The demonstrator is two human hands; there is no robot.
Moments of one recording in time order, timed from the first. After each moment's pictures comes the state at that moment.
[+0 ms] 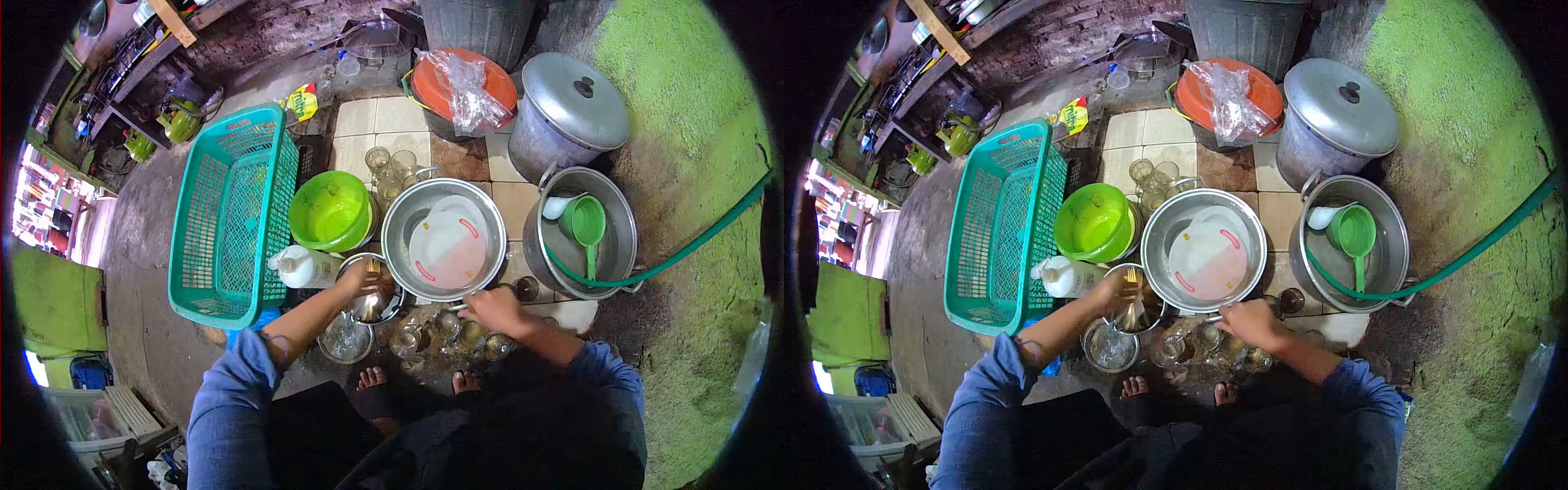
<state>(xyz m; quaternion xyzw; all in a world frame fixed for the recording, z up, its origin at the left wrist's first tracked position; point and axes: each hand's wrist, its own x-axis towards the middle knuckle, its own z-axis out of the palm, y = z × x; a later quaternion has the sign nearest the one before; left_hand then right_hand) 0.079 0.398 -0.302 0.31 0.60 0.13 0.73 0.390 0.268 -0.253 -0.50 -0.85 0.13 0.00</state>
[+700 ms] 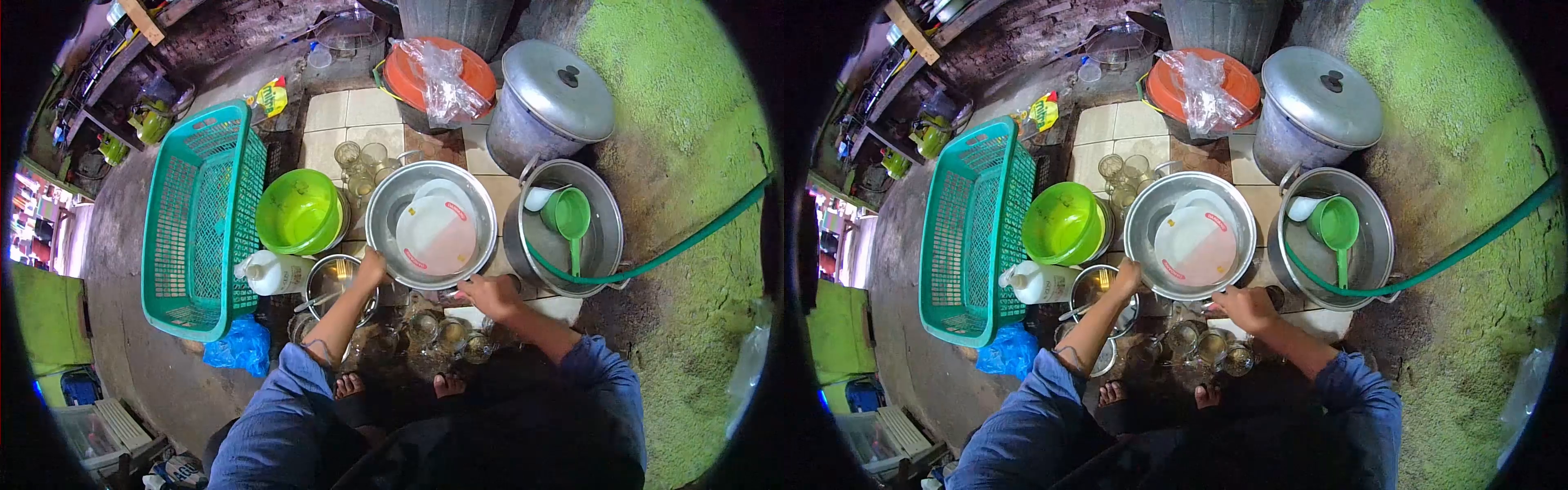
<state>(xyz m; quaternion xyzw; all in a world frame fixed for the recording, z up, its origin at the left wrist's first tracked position) 0.172 0.418 -0.384 0.44 0.61 0.19 0.63 0.430 0.279 -0.282 -0.56 -0.82 0.09 0.03</state>
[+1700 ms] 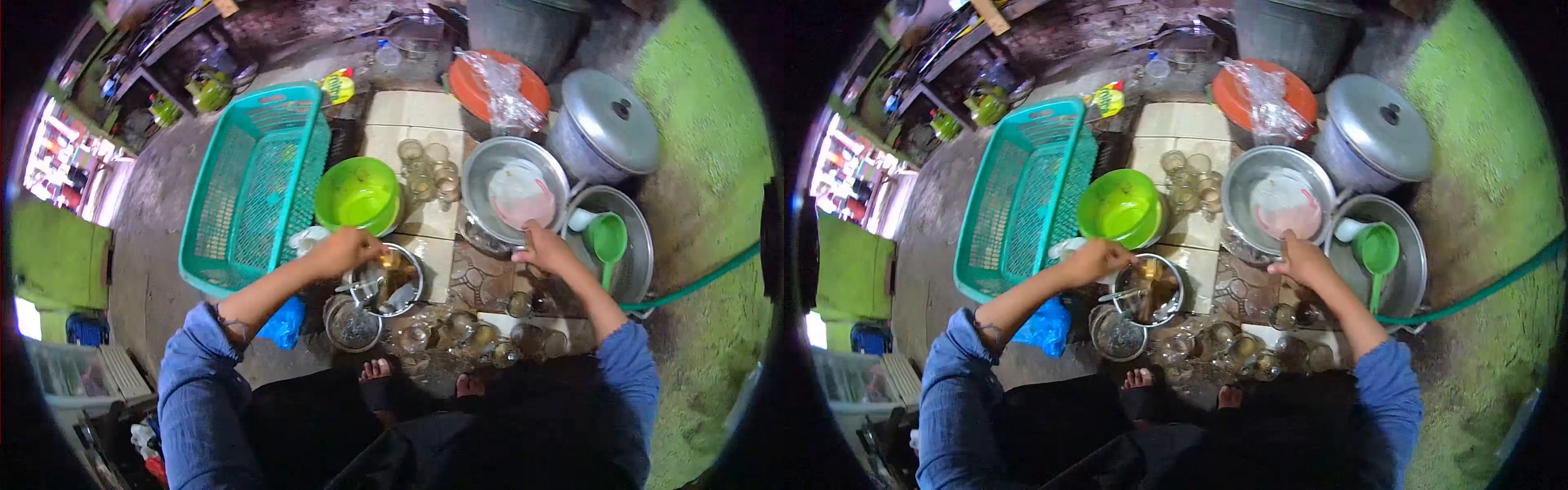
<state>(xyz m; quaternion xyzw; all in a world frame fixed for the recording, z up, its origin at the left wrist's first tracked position) 0.054 0.414 -0.155 0.80 0.47 -0.04 0.37 0.457 0.367 -0.221 -0.65 -0.73 0.22 0.08</state>
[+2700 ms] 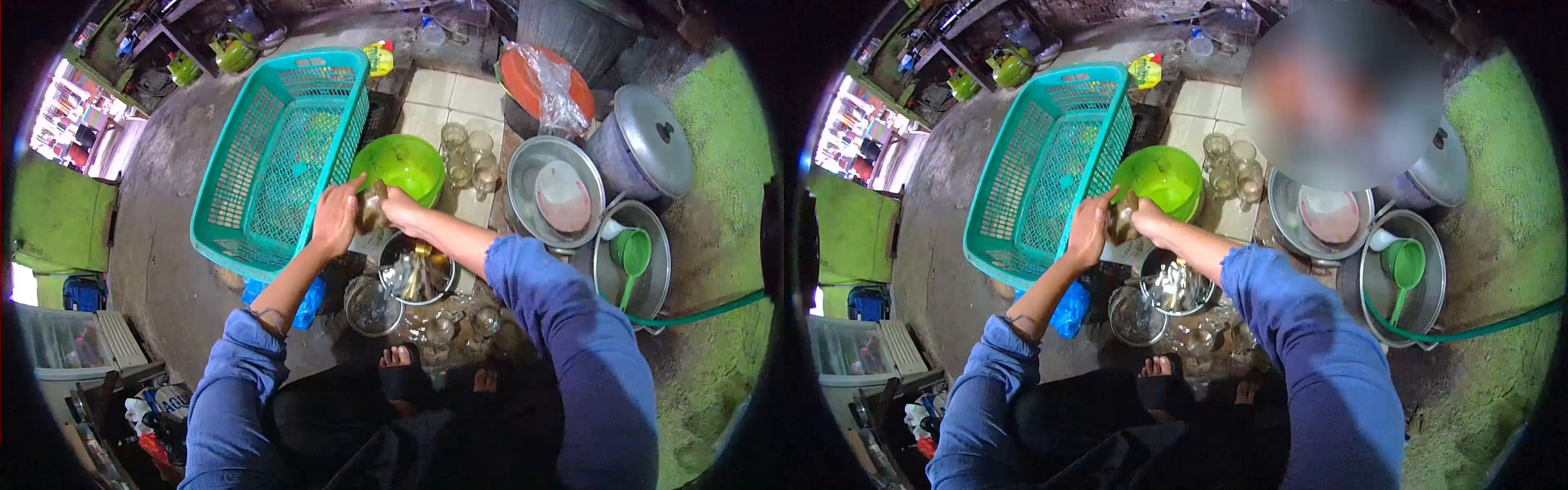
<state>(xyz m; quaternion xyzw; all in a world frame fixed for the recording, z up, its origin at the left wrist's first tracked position) -0.048 0.430 -0.222 0.80 0.54 0.22 0.15 0.113 0.469 -0.247 -0.39 -0.47 0.74 0.28</state>
